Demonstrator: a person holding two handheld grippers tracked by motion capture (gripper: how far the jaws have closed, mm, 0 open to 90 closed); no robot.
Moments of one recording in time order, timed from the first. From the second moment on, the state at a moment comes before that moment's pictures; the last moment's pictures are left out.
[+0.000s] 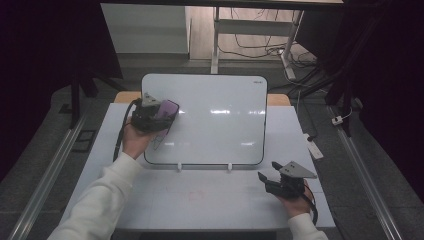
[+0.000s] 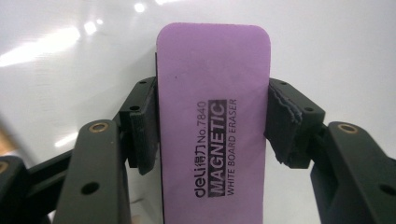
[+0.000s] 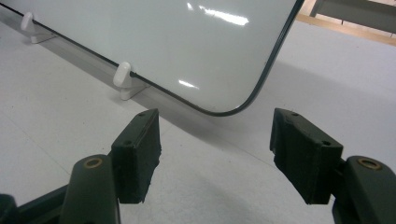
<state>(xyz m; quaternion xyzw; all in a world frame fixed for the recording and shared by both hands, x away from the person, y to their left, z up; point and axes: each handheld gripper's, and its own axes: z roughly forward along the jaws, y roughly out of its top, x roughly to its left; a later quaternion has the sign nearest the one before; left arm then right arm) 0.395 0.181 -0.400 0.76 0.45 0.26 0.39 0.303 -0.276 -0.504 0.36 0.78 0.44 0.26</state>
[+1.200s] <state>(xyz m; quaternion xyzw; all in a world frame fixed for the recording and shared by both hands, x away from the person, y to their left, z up) 0.410 0.204 -0.379 0.74 0.48 0.28 0.39 0.304 -0.277 -0.505 0.36 0.78 0.44 0.26</state>
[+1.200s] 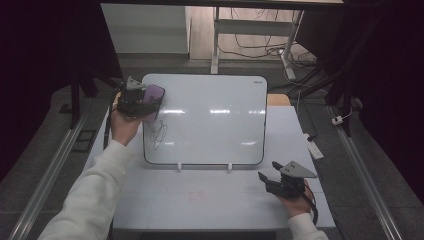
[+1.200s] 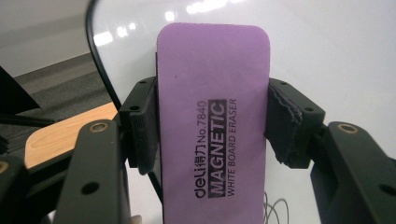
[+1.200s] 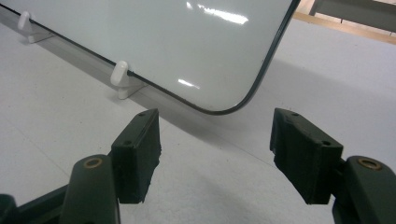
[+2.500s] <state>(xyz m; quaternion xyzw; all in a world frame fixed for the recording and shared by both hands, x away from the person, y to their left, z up) 0.338 0.184 -0.470 0.78 0.43 0.24 0.38 0.302 -0.276 -0.504 0.35 0.78 0.44 0.27</state>
